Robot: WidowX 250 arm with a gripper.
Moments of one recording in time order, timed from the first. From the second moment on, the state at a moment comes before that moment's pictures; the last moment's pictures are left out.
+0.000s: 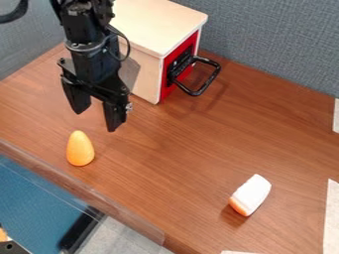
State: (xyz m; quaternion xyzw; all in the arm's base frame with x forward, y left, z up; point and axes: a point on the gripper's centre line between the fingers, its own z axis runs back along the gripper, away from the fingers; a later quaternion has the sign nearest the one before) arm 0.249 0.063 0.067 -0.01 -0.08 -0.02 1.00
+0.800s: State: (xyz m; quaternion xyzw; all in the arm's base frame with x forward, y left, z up) arm 0.317 -0.007 0.062 -0.04 -0.08 -0.06 0.99
